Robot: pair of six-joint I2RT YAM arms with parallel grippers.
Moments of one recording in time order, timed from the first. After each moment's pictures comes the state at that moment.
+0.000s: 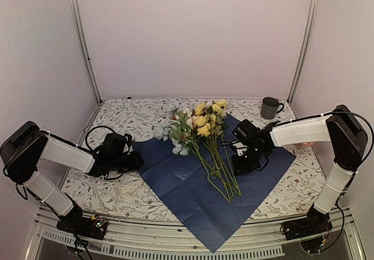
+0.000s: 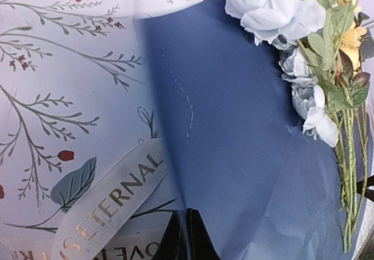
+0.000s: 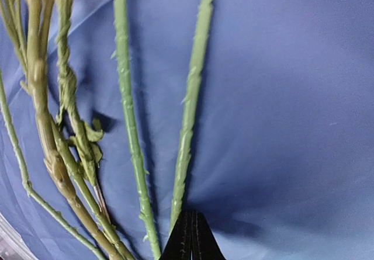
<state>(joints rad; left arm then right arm) -0.56 1.52 0.45 0.31 0.00 -0.71 0.70 1.75 1.00 -0.56 -0.14 0.43</state>
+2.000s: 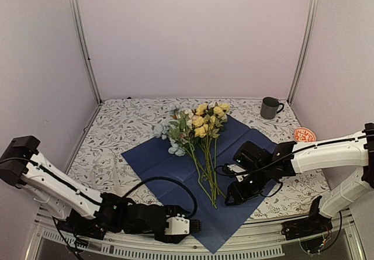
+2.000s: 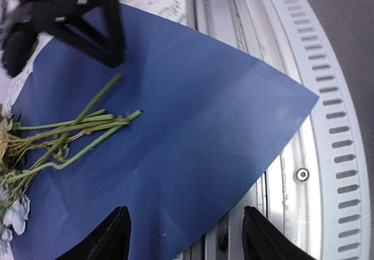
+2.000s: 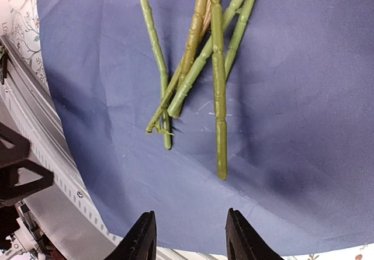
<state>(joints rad) -1.63 1.47 0.58 0.19 -0.33 0.25 1.03 1.43 0.79 -0.56 -0.29 0.61</state>
